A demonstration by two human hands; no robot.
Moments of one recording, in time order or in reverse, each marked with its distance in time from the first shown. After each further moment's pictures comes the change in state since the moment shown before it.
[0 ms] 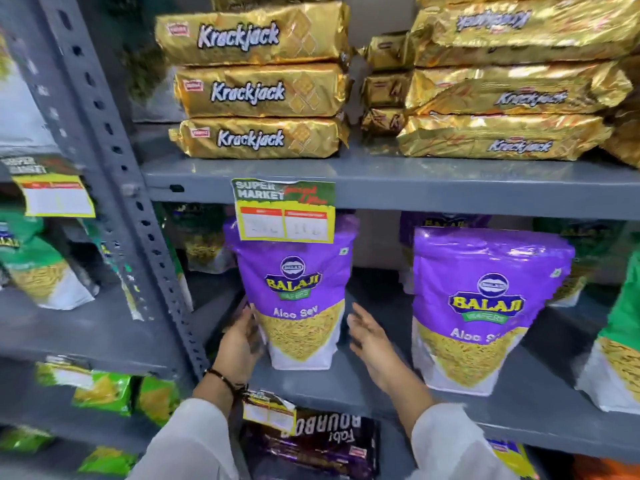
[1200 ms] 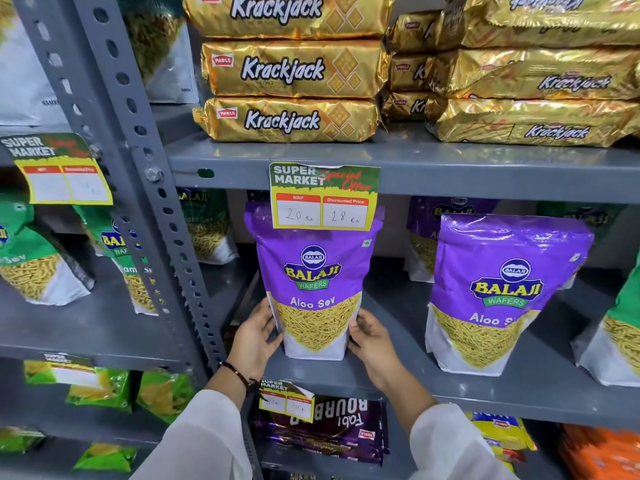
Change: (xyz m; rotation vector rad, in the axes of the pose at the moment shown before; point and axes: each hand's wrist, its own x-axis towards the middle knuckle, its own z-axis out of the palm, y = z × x) left_hand -0.002 0.008 -0.013 -0.010 -0.196 -0.066; right_hand -0.009 0.029 0.037 0.082 0.047 -0.134
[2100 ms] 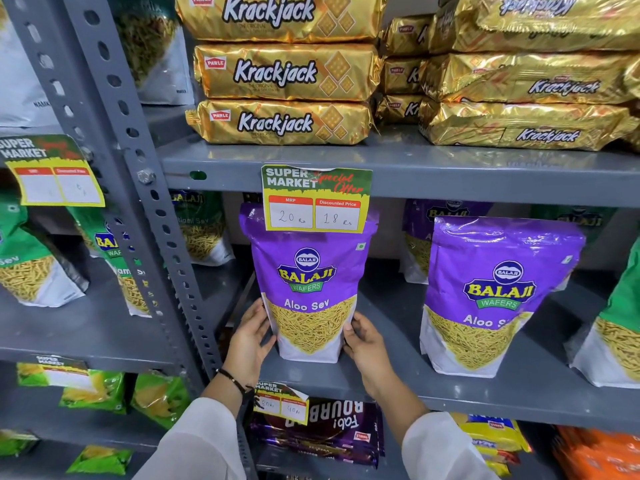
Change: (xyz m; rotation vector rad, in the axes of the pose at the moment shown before) left_hand 0.010 -0.013 -0.009 0.013 0.088 0.078; right_hand -0.004 0.006 -0.001 -0.091 0.048 -0.025
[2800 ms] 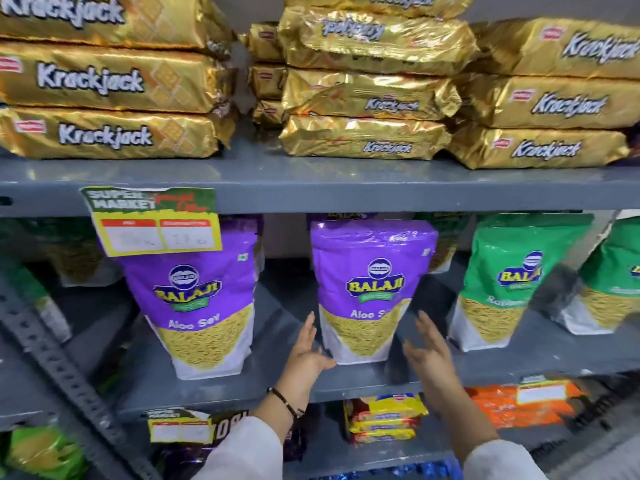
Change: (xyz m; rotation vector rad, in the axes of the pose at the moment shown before) left_hand -0.058 -0.105 0.183 0.206 -0.465 -0.177; right_hand -0.062 -0.059 -0.233 0.095 0.442 -0.056
